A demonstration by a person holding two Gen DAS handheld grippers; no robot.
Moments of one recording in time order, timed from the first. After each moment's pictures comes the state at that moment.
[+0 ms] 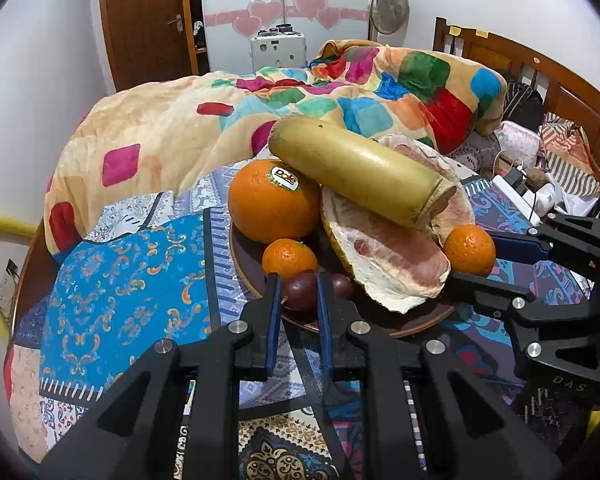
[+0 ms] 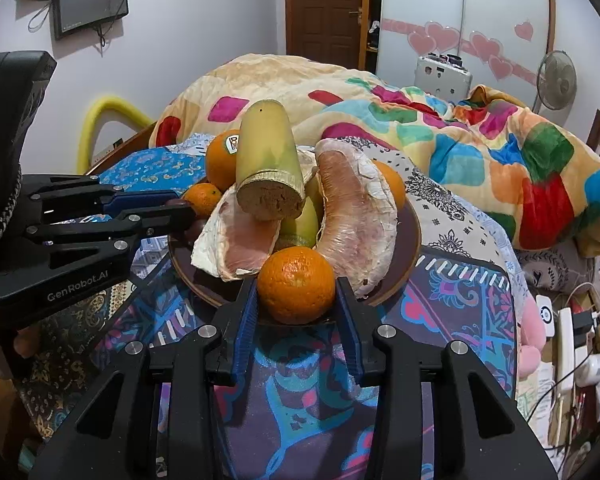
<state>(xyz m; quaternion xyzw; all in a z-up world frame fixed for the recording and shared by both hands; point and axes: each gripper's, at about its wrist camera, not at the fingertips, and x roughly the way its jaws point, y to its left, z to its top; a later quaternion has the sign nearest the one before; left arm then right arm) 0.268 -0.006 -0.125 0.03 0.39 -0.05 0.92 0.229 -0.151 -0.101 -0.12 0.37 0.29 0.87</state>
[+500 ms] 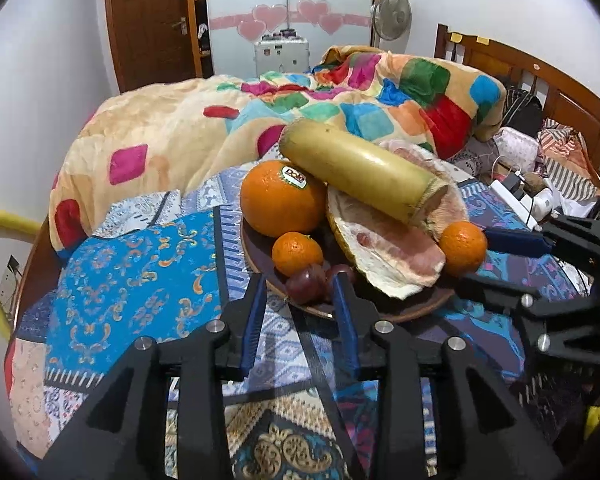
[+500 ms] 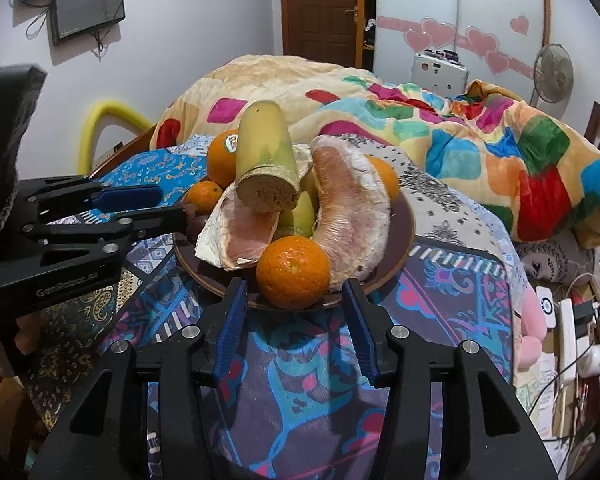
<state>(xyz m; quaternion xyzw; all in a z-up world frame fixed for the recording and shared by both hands) 0.249 0.002 -0.116 0.02 0.38 -0.04 0.92 0.226 -0.161 -0.096 -0.11 0.37 0.29 0.87</state>
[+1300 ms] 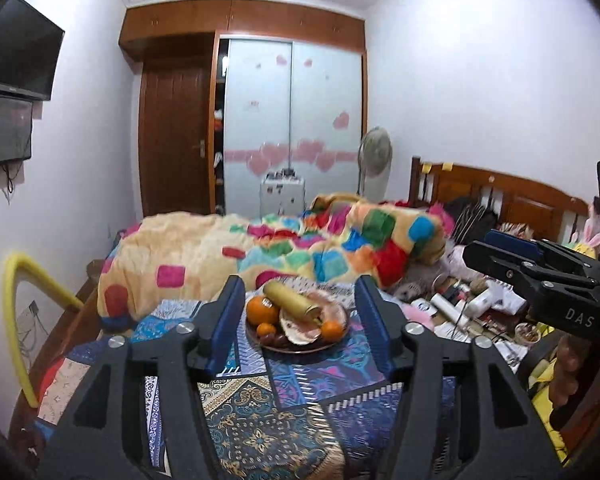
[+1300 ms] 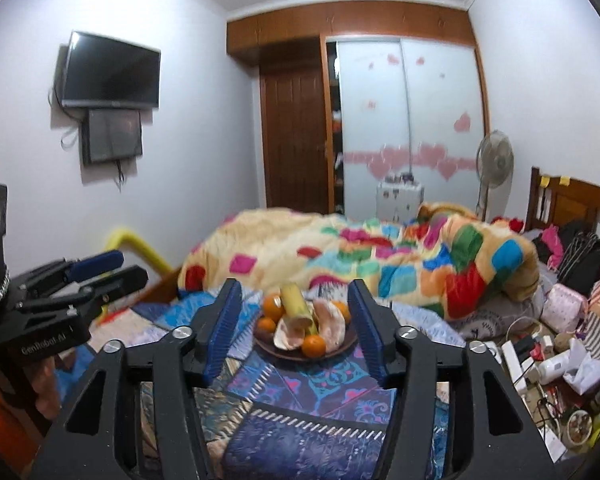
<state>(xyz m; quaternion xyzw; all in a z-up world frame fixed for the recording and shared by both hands) 0.021 -0.030 0.050 -0.01 0.13 -0.04 0.99 0.043 -0.233 0.070 -0.02 0.14 0.26 0.96</state>
